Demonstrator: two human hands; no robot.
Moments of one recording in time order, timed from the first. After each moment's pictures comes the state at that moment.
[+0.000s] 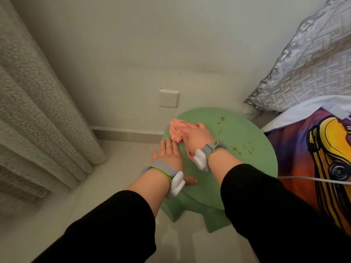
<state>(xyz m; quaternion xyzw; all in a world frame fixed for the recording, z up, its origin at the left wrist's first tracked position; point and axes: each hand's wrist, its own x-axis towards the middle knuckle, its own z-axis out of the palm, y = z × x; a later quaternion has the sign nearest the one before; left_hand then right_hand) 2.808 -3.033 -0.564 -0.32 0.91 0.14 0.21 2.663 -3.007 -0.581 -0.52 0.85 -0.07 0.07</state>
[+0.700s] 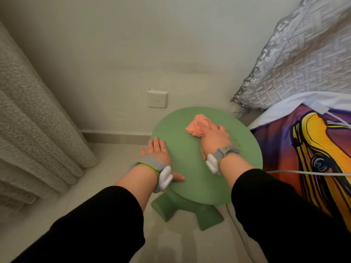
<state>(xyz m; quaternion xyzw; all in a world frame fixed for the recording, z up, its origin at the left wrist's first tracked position) 2.800 -3.034 -0.568 -0.33 0.91 0.12 0.22 2.629 -2.930 -0.569 -0.38 0.92 -0.08 0.04</state>
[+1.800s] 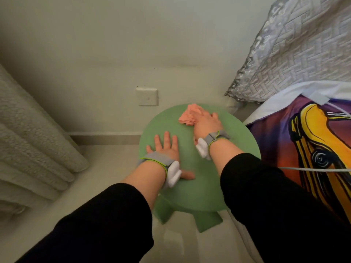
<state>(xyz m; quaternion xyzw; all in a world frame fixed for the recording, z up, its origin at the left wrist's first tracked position) 2.750 -3.023 -0.587 -0.27 0.93 0.15 0.20 2.592 -2.960 -0.571 -0.33 0.93 -0.12 0.08</state>
